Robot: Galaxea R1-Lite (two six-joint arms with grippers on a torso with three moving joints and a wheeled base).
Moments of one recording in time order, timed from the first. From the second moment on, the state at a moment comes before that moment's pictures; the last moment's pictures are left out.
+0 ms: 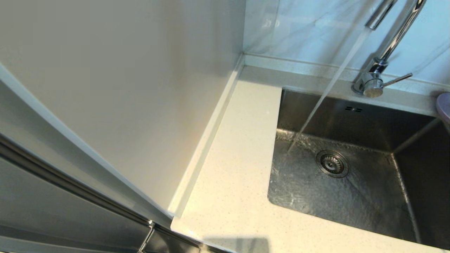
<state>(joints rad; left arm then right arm) 0.00 0.00 0.00 0.00 0.00 0.00 -0.84 1.89 -2.00 1.06 0.35 -0.56</state>
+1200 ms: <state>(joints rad) 0.00 0.00 0.00 0.00 0.00 0.00 -0.91 1.90 -1.95 1.21 0.35 -0.64</state>
